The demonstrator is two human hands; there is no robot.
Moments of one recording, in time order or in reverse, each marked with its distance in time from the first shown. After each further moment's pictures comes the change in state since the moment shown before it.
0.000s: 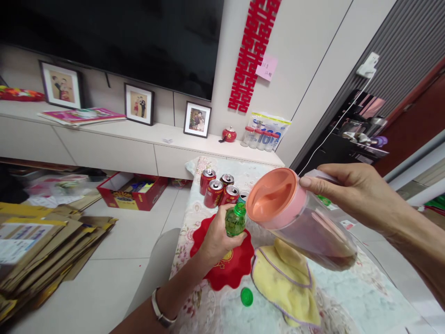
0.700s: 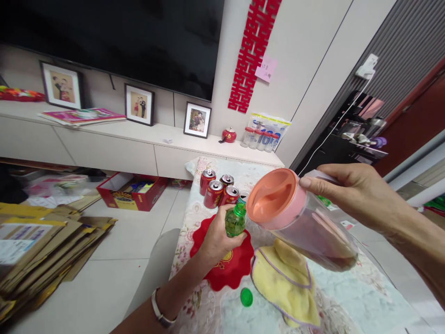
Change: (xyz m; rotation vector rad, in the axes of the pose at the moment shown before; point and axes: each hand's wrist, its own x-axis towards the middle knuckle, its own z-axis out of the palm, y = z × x) left_hand 0.001 -0.002 0.001 0.011 0.009 0.004; right_hand 0.000 -0.006 0.002 0.006 -0.002 -0.023
